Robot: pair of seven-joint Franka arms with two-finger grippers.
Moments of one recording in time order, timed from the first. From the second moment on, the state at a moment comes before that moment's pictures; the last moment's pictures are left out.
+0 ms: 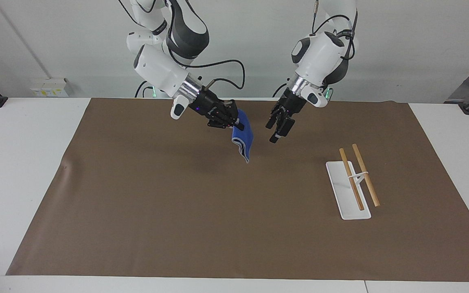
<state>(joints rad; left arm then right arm) -0.15 -0.13 -0.42 -2.22 -0.57 2.60 -1.67 0.06 -0.02 0.36 -2.02 1.13 2.34 -0.06</state>
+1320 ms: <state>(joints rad) -0.15 -0.17 -0.39 -2.22 -0.52 2.36 -2.05 0.03 -0.05 0.35 -2.04 1.08 2.30 -0.13</state>
